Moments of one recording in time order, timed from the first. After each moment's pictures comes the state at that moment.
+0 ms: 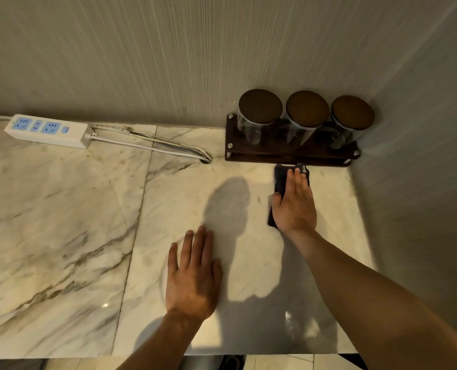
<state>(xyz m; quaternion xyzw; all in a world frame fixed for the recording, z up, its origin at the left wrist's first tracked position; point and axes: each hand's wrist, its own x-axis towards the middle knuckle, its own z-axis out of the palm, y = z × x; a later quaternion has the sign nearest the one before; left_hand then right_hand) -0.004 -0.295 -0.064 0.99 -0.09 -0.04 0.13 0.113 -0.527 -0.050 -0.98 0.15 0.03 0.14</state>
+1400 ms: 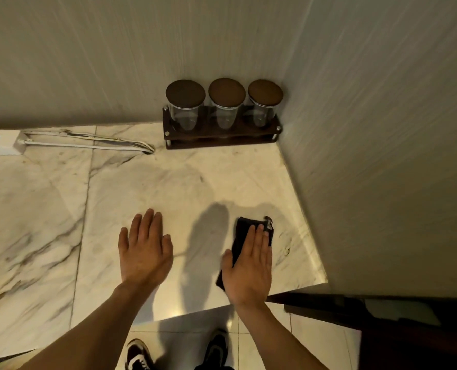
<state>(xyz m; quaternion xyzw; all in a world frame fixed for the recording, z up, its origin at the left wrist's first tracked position) -0.003 -0.300 -0.055 0.99 -0.08 -0.05 0.14 -0.092 -0.480 -0.059 -0.94 0.28 -0.02 0.20</state>
